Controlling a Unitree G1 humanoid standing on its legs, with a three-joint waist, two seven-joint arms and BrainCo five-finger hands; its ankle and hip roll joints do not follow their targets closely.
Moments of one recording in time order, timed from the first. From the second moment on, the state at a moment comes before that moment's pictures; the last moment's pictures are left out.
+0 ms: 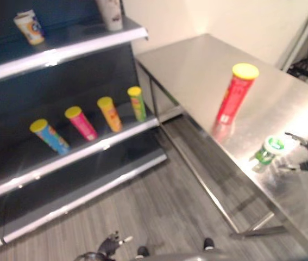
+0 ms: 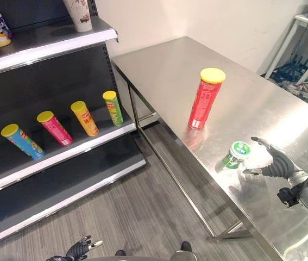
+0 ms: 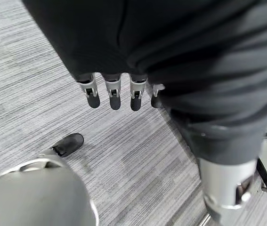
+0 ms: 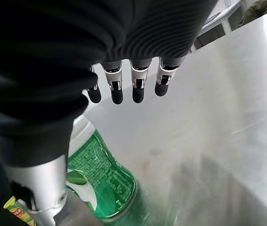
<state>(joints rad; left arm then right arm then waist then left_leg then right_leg) 0.11 0.26 -0.16 1.11 -0.17 -0.13 -0.11 0.20 -1.02 -0.16 0.09 0.02 -0.16 0.18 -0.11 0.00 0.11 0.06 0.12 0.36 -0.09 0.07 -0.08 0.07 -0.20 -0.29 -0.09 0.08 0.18</state>
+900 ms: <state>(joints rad) 0.11 0.26 -0.15 1.11 -0.17 -0.13 -0.10 0.16 -0.95 -0.17 0.09 0.02 -0.16 0.17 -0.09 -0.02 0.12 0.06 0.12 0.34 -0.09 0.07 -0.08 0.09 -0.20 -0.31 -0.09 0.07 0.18</state>
